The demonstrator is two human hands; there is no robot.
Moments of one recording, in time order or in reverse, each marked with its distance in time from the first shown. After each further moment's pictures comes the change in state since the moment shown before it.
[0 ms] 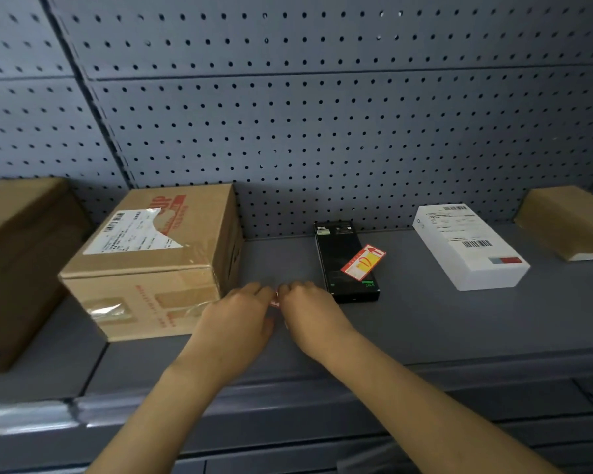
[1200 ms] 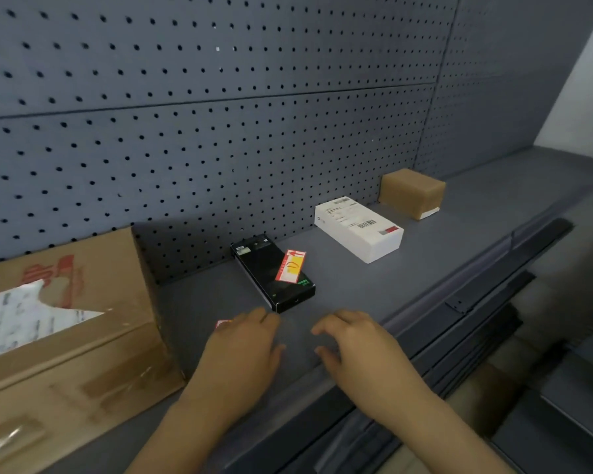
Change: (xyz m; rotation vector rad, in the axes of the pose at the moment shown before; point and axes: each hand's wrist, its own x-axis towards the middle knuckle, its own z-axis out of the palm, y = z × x) left_hand 0.016 0.017 0.009 -0.061 -0.047 0.517; right_hand -0.116 -0.007 -0.018 0.129 0.308 0.536
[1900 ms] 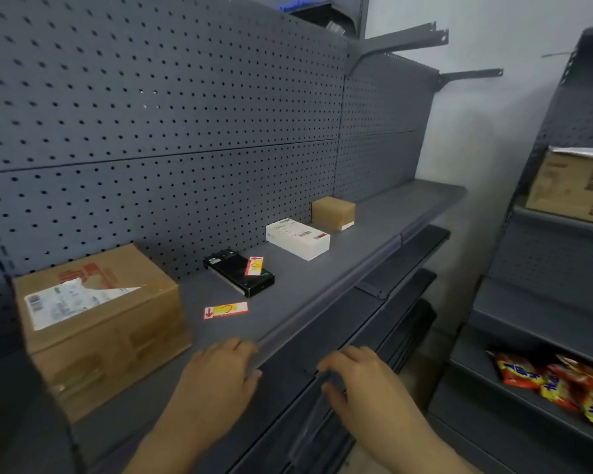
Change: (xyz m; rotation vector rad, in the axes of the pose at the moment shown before) left_hand -0.140 0.009 -0.048 -0.091 0.005 0.191; right_hand -0.175 -0.097 -0.030 -0.088 0.106 0.220
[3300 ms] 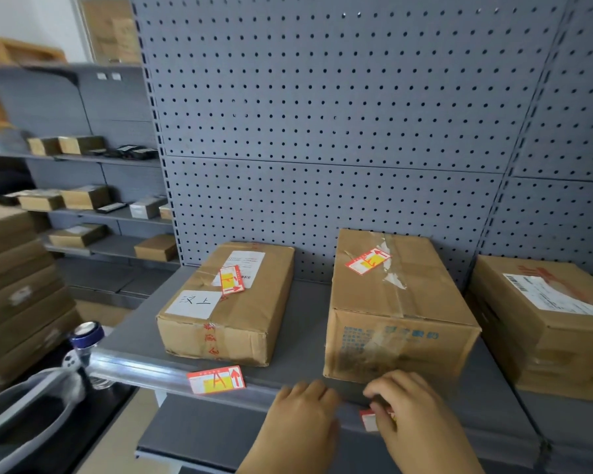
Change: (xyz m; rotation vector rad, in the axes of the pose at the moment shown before) left_hand -0.371 -0.186 -0.091 0.140 0.051 -0.722; right_hand -0.041 -0.397 0.148 0.196 -0.178 -0.815
